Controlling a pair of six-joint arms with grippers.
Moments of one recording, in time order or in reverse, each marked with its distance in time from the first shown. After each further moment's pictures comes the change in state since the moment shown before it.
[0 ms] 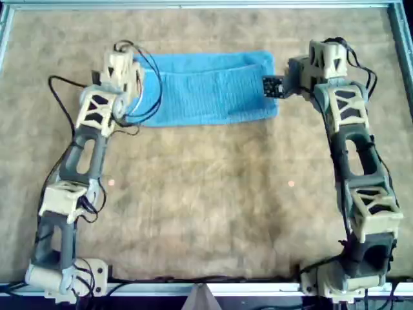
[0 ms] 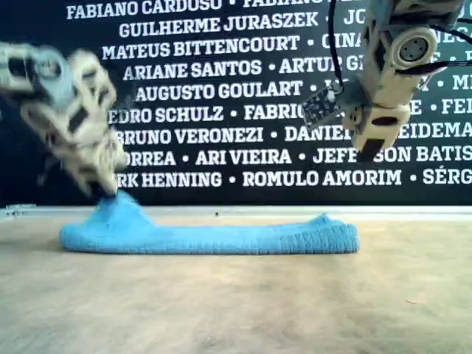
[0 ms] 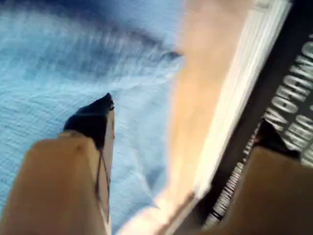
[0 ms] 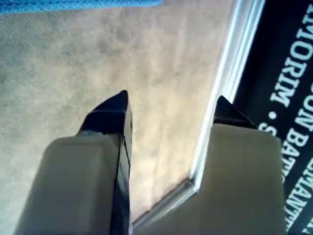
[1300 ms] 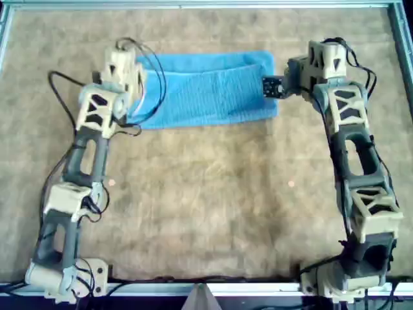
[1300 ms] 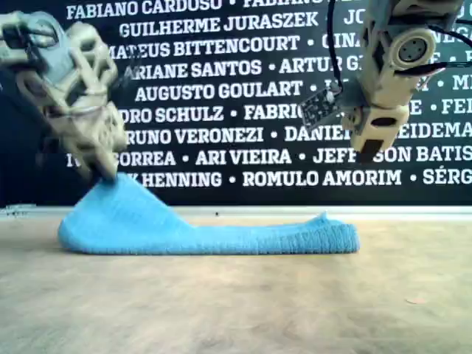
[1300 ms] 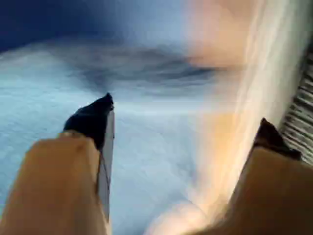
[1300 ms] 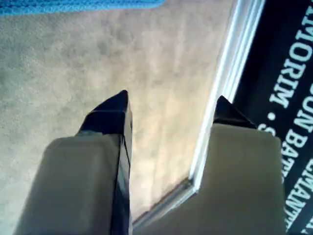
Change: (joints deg) left arm -1.6 -6.3 -12.0 14.0 -0.8 -0.1; right arm 0.2 0.1 0.0 0.0 0.0 0.0
